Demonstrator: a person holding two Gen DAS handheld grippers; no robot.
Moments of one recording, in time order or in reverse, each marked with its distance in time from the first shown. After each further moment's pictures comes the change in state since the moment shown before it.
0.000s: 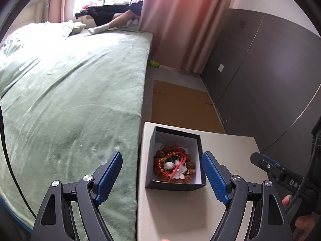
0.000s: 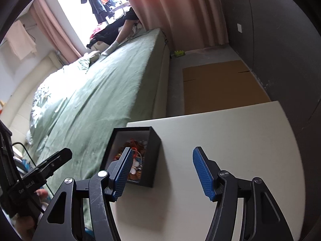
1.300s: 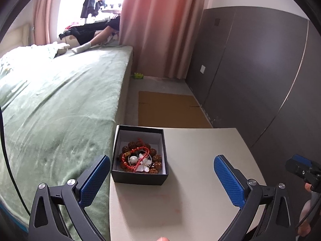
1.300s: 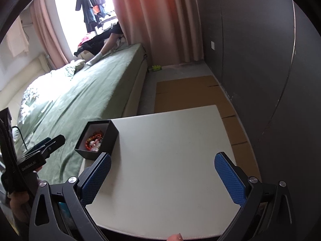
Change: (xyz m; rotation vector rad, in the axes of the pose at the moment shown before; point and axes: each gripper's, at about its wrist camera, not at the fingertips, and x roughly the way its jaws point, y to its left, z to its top) left arm -0.019 -0.073 -0.033 0.148 -0.095 -0.039; right arm -0.117 -0.072 -0.039 -0.038 -0.101 -0.157
